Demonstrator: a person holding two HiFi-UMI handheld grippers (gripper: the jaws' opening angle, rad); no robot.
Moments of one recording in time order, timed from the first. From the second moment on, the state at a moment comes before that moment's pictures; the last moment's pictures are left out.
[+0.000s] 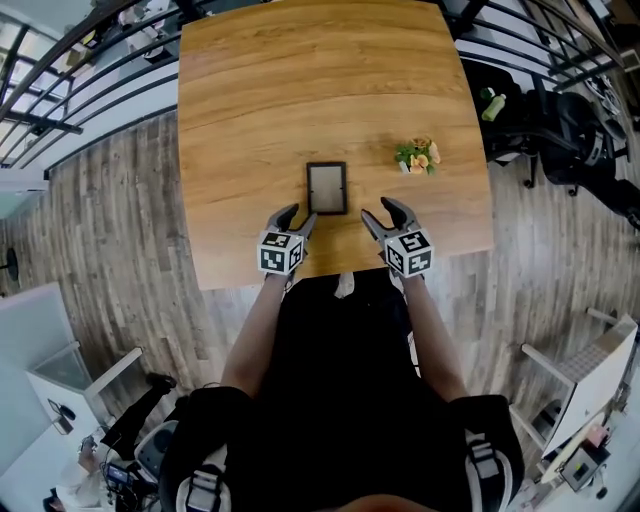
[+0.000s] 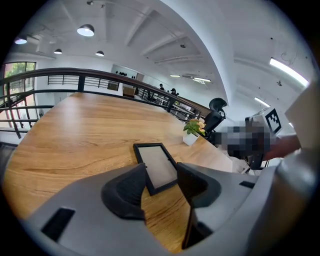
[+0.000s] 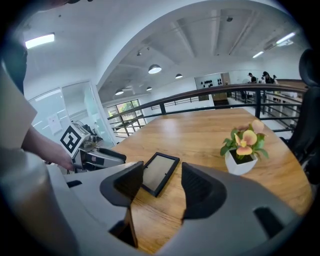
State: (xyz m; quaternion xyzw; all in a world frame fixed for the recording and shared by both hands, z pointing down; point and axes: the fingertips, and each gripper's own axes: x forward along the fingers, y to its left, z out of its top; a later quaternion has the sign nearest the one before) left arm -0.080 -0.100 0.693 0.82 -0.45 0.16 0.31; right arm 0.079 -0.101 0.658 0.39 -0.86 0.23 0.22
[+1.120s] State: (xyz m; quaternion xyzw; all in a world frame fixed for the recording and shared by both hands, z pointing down) left arm -0.079 -0.122 0.763 0.77 -0.47 0.20 0.38; right arm 0.102 -0.107 0.684 0.39 -0.84 0.26 0.27
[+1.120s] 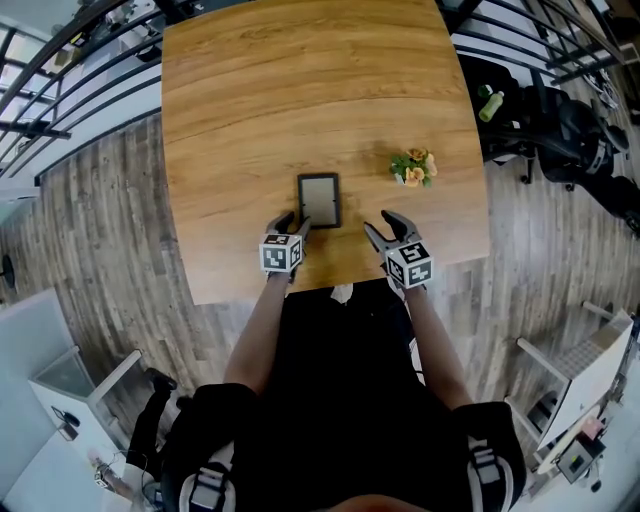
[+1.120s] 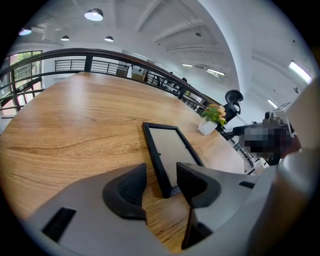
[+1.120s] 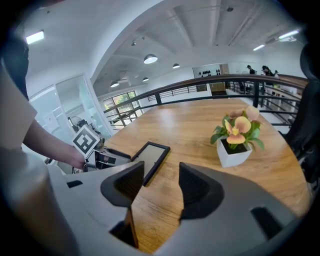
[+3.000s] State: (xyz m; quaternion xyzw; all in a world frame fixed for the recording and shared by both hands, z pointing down) left arm -0.084 -0.140 0.736 0.73 -0.54 0.14 0.40; right arm 0.064 -0.094 0.687 0.34 -0.86 0.30 0.24
